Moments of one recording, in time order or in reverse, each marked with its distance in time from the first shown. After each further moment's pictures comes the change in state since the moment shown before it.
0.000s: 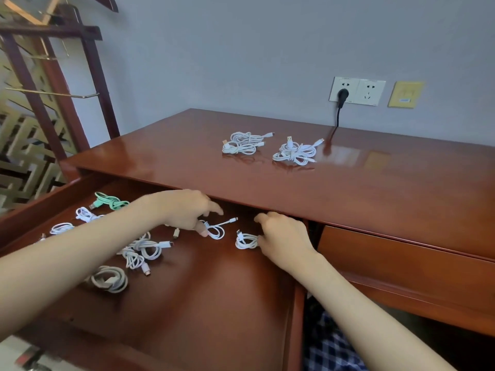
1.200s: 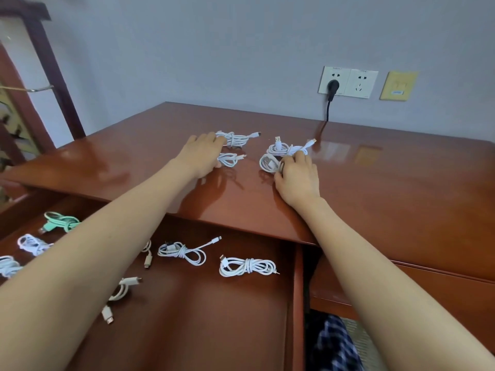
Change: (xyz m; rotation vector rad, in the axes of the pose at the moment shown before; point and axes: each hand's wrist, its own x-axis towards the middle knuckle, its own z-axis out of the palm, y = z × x) left_hand 0.144 -0.039 -0.060 0.037 0.600 -0.177; right_hand 0.127 0.091 -0.011 -0.019 0.244 0.318
